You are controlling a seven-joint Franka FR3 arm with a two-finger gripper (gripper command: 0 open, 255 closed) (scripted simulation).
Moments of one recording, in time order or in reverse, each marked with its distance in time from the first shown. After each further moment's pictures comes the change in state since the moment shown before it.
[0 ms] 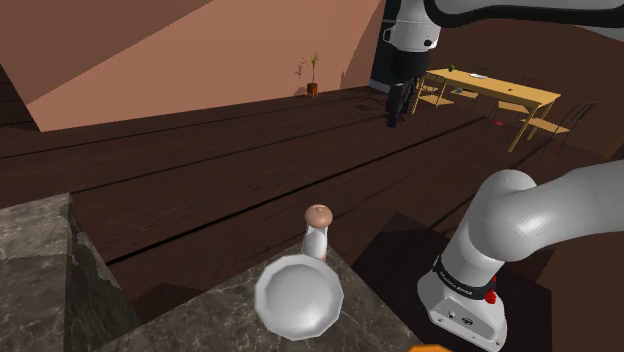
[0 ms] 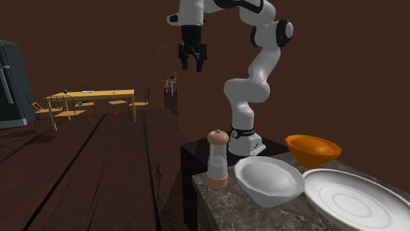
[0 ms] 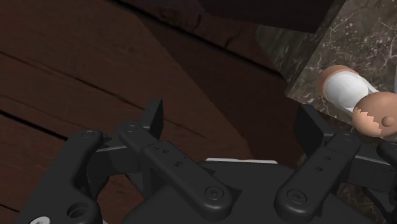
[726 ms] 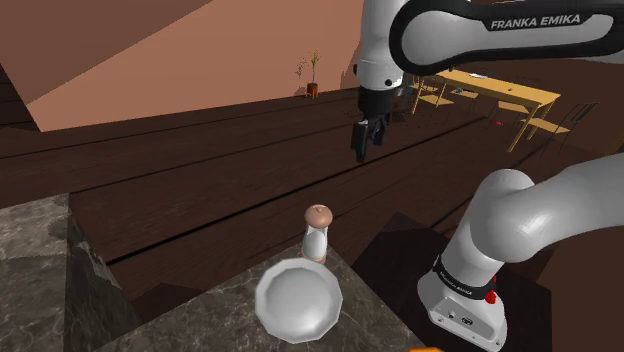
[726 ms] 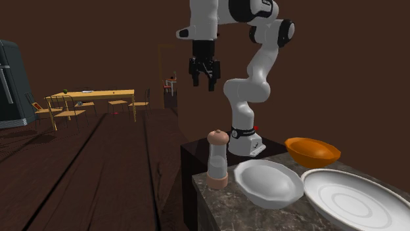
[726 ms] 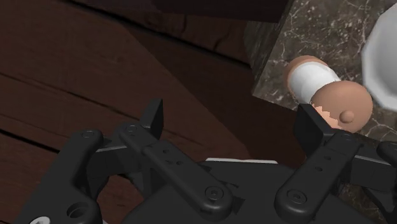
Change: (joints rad) arm 0.046 0.055 0.197 -0.117 0.133 0.135 0.261
